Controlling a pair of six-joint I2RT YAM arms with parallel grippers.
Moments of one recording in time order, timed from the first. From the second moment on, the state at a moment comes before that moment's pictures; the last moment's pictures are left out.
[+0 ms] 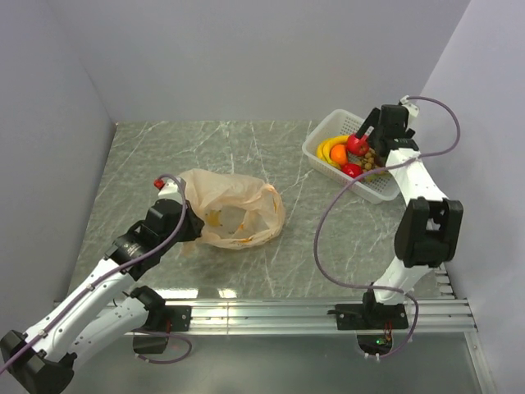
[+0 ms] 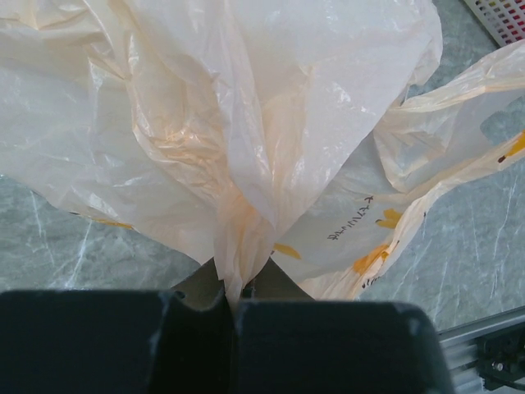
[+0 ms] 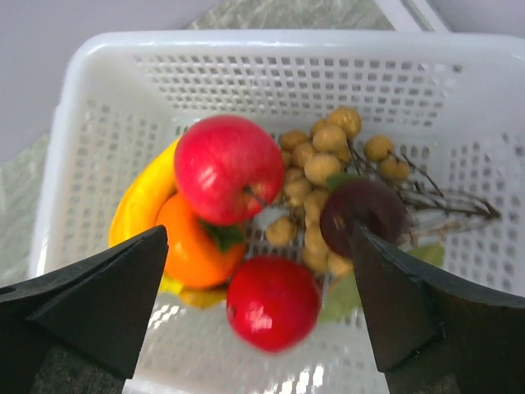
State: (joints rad) left arm -0.60 0.74 0.69 -0.54 -0.21 -0.63; right arm -0.05 1.76 1.45 -0.29 0.27 0.46
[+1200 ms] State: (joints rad) left arm -0.26 0.71 0.90 -0.62 -0.54 -0.67; right arm 0.02 0.41 0.95 -0.46 -0.17 0.45
